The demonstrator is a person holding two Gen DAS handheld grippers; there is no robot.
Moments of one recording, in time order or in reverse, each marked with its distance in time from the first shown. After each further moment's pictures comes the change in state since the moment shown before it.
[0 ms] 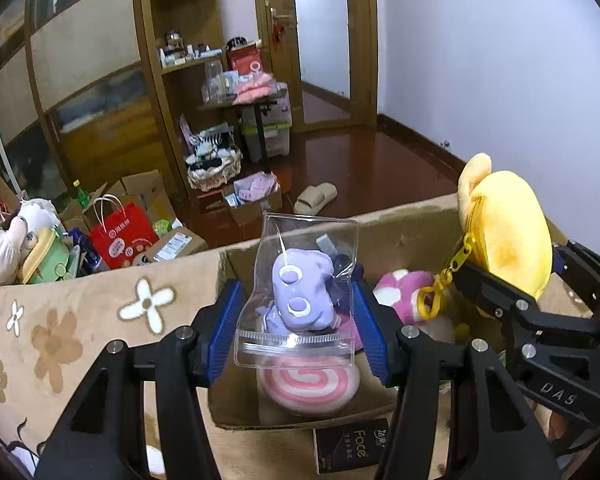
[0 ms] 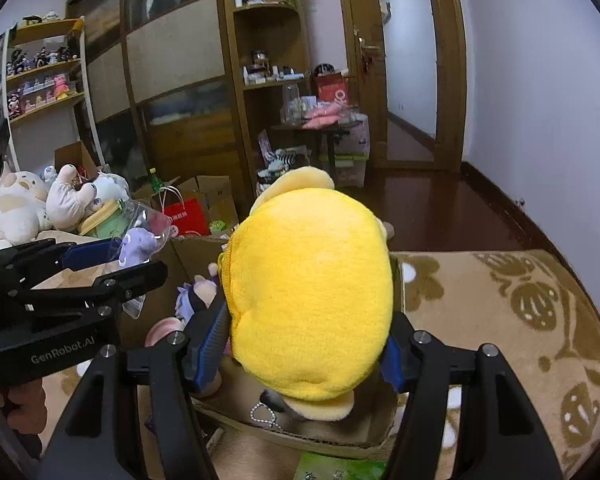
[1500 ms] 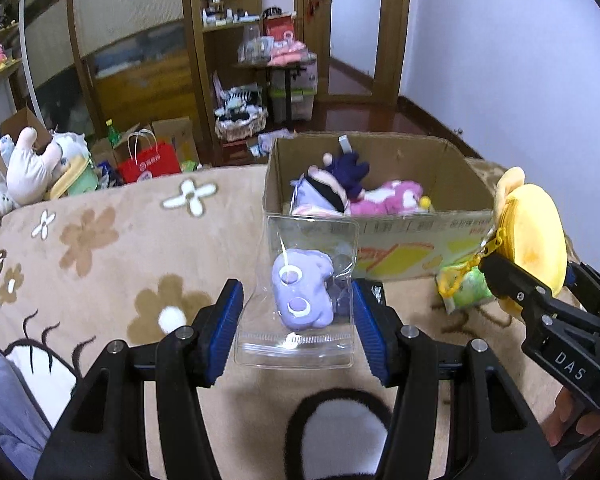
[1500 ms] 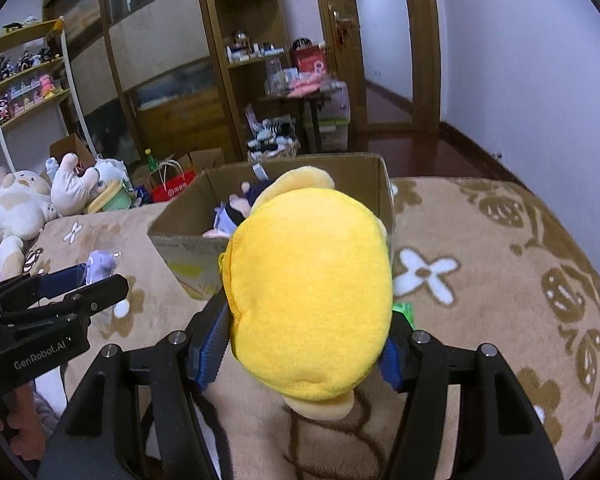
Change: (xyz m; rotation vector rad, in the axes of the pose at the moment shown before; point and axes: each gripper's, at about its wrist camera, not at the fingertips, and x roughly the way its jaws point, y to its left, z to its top) left arm -0.108 0.013 -0.088 -0.126 0.090 0.030; right arm -0.095 0.037 -0.062 0.076 0.082 -0.050
